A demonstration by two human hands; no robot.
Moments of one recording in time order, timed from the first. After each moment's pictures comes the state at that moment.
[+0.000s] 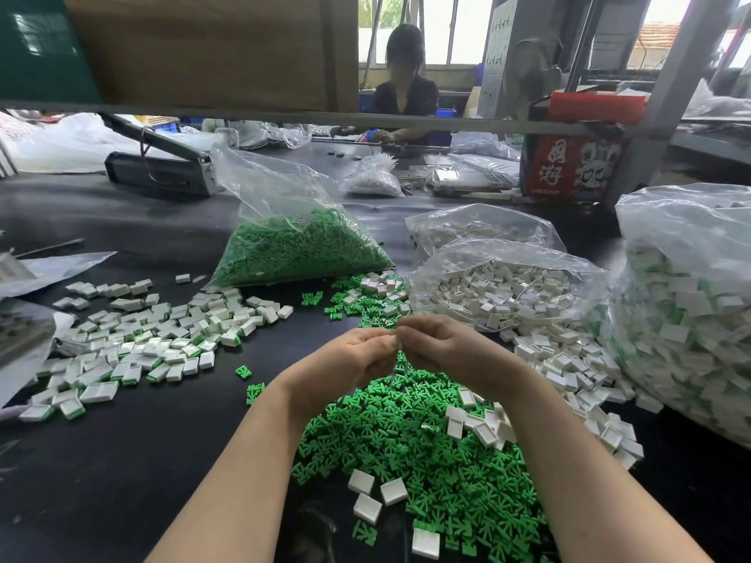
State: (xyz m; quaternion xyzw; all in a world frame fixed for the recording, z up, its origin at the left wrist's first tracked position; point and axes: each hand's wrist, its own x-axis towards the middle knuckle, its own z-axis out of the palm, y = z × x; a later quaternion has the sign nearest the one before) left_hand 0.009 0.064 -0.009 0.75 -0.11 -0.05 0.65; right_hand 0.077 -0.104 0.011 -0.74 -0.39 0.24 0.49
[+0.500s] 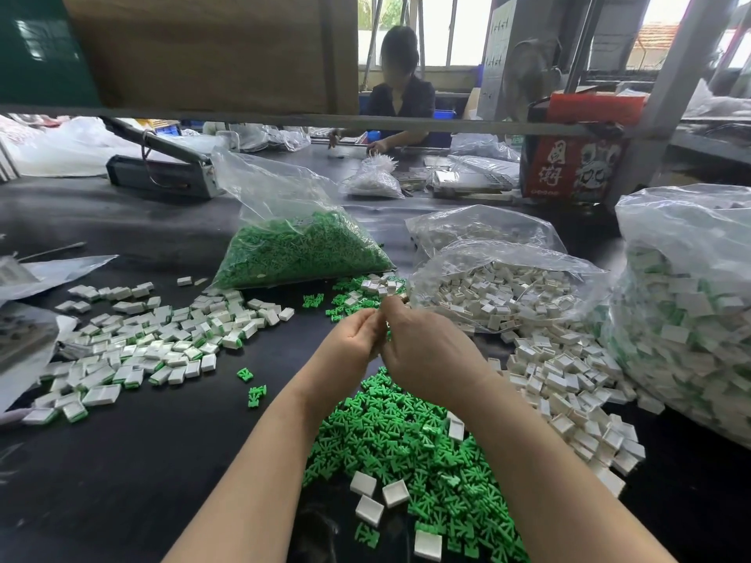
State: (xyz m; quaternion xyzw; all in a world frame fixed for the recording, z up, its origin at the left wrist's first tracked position) left_hand 0.014 0.056 -0.009 0.73 -0.03 0.08 0.67; right_hand 0.053 -0.072 0.020 -0.89 -0.40 -0.09 0.20
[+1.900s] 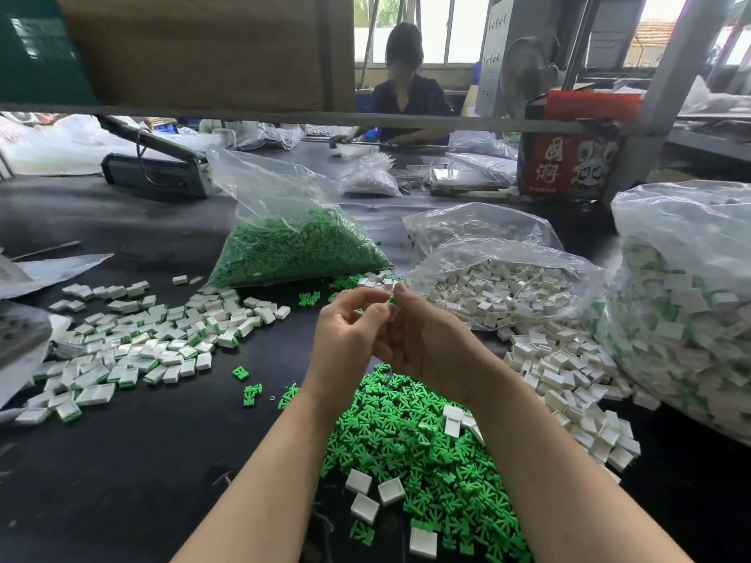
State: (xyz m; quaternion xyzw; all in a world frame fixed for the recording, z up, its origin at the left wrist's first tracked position) left_hand 0.013 0.035 0.003 0.64 0.02 0.23 0.73; right_hand 0.071 -0.076 0.007 -0.58 -0.26 0.35 0.69
